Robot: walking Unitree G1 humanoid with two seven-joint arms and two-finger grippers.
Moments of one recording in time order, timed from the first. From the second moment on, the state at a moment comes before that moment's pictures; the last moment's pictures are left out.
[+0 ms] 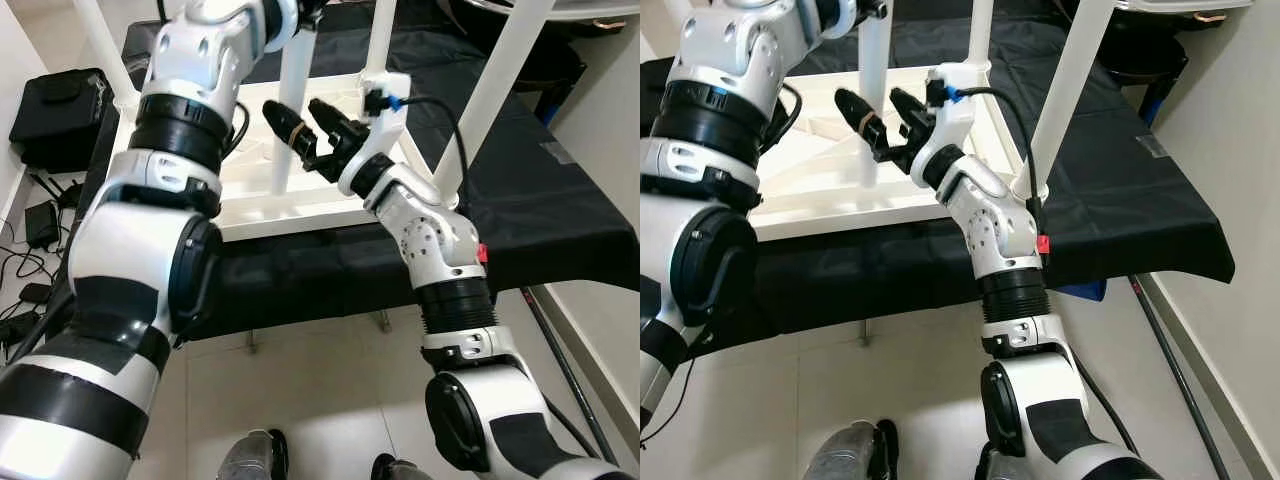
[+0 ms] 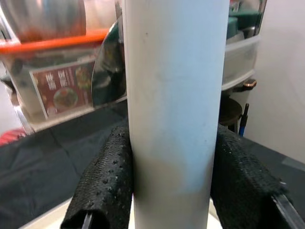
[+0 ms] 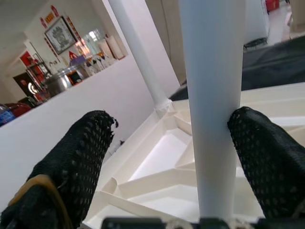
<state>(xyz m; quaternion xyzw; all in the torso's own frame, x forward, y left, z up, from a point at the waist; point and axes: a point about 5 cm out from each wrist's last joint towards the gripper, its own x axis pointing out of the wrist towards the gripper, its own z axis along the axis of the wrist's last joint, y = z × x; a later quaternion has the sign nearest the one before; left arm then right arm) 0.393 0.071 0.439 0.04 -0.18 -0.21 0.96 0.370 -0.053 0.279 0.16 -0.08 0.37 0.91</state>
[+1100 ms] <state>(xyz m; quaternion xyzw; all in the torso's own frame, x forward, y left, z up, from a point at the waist) 0.381 0.045 0.444 0.02 -0.18 -0.25 0.95 0.379 -0.045 0.278 0.15 -0.09 0.35 0.92</state>
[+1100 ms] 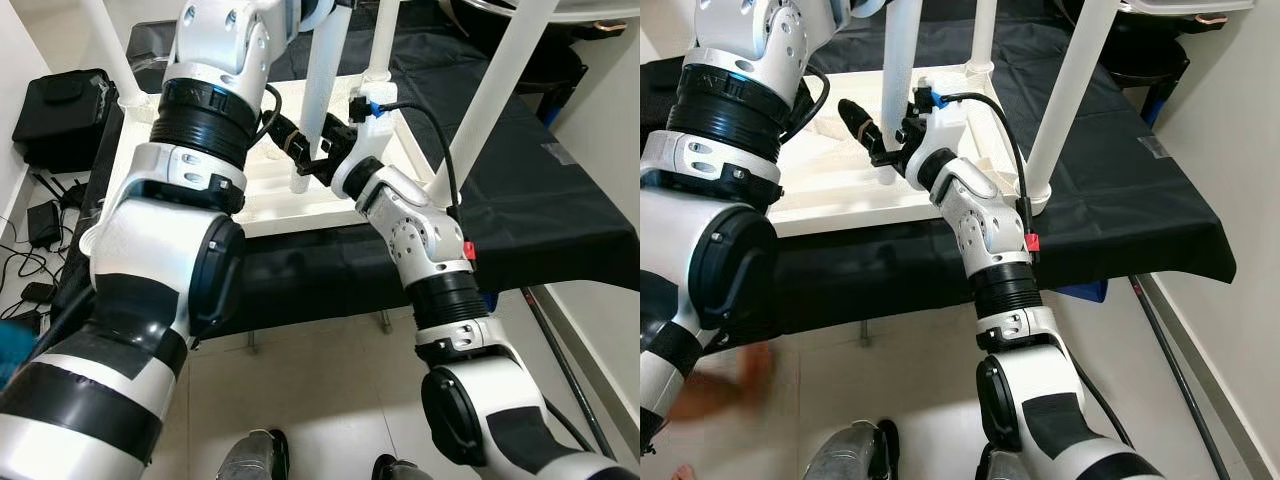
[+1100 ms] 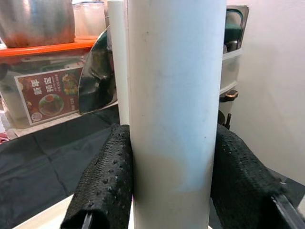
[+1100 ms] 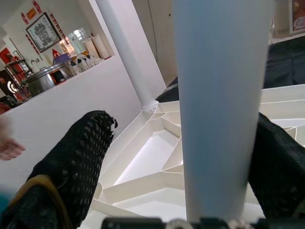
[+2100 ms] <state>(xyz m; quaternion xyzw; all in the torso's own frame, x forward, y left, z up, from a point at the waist) 0.375 0.032 0.435 0.01 -0.17 -0.27 0.95 0.391 -0.047 0.275 0.15 -0.08 0.30 0.94</state>
